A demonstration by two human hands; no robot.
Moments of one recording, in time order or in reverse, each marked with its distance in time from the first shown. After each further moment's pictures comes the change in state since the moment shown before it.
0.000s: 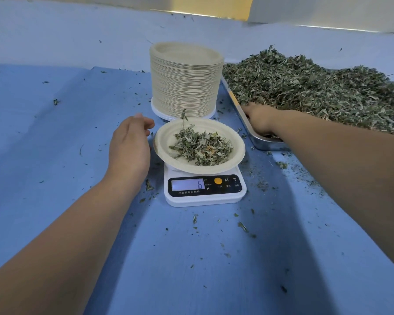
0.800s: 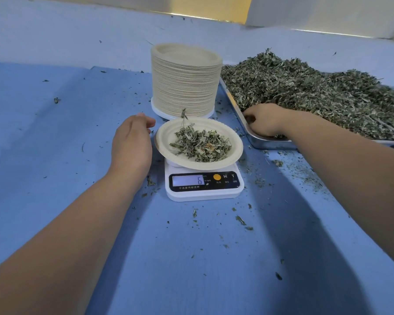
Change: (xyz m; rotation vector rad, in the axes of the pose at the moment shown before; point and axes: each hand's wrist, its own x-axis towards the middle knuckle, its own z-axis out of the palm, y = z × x) left_hand 0.001 -0.002 -0.002 0.022 -0.028 0.023; right_hand -0.040 0.002 -0.012 0.054 0.082 -0.047
